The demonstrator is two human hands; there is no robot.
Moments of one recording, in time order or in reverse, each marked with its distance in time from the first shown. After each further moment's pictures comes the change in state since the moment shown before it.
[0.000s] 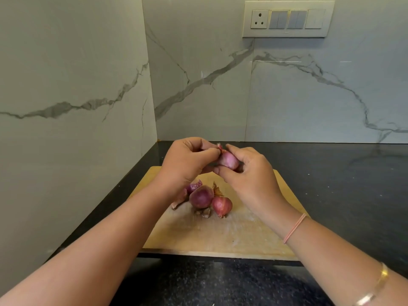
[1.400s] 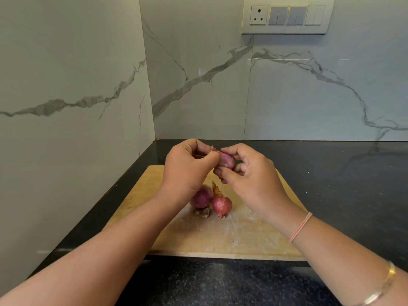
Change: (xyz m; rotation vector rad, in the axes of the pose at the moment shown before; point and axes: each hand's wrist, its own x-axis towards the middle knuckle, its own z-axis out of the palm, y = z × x) left_hand -0.004 -0.014 0.010 0.154 0.204 0.133; right_hand -0.005 -0.002 -0.006 0.133 -0.069 0.017
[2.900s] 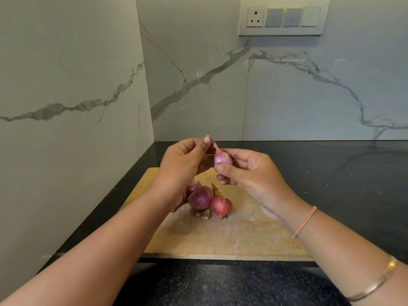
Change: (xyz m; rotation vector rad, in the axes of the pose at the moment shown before) left_hand 0.006 0.003 -0.009 -0.320 -0.153 -0.206; right_hand 0.005 0.003 -0.008 0.418 -0.122 0.166
